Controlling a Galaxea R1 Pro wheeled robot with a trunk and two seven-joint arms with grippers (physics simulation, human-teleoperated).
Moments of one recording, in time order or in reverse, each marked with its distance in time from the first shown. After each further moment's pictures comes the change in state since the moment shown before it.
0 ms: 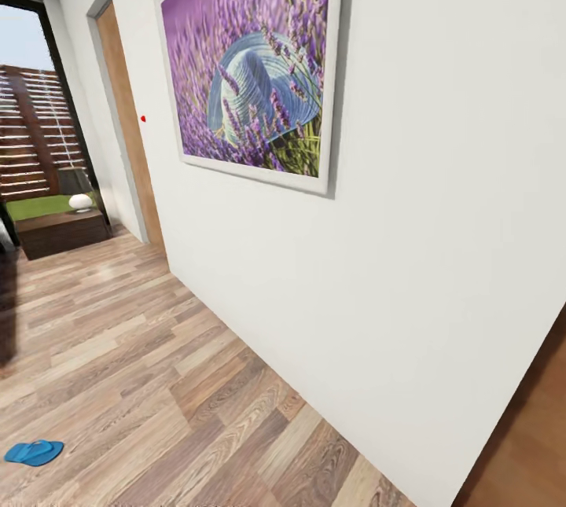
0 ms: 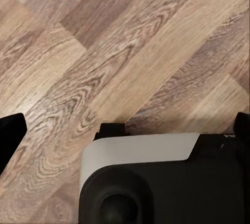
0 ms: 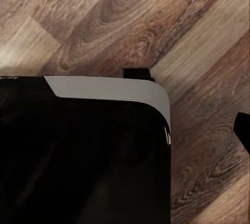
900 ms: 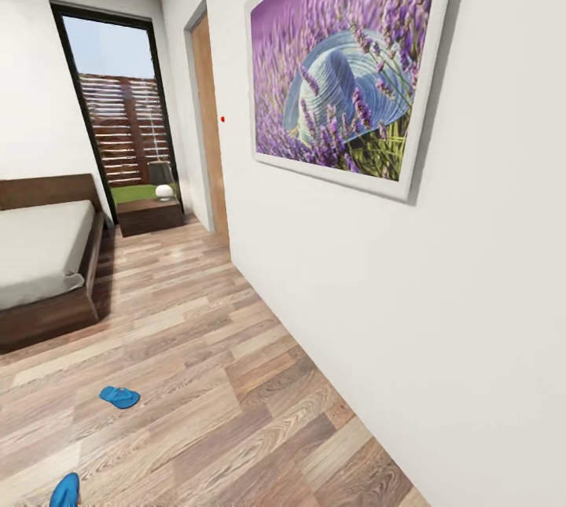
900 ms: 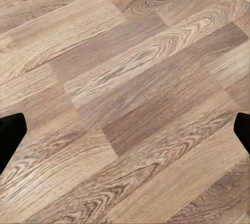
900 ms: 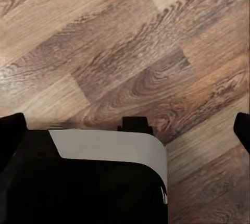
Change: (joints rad) left arm -0.002 -0.023 -0.004 -0.395 -0.012 0.003 -0.001; right arm 0.000 -0.002 -0.001 -0.137 0.000 0.005 0.000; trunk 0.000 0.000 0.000
